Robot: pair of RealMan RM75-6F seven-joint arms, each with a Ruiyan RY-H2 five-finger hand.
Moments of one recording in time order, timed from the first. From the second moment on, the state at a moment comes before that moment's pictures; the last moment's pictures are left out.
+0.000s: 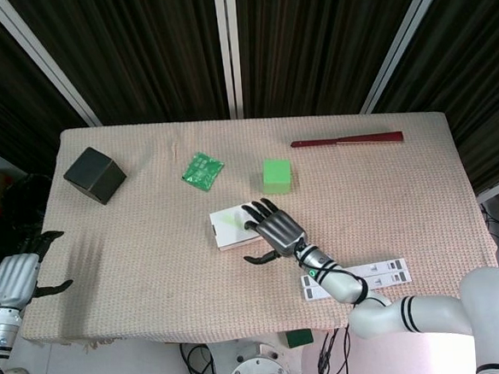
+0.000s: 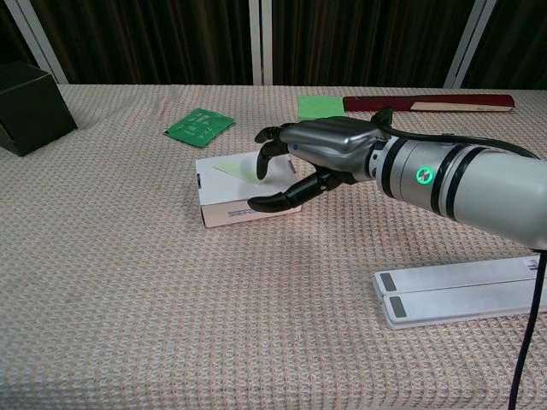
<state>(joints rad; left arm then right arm) -0.18 -1.21 -0.01 -1.33 1.48 1.31 -0.26 0.91 -1.68 0.12 -1.50 -1.05 0.87 -0.45</state>
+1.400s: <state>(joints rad) -0.18 -1.20 -0.01 -1.33 1.49 1.33 -0.27 0.87 -1.65 0.15 -1.54 -1.15 0.94 -0.39</state>
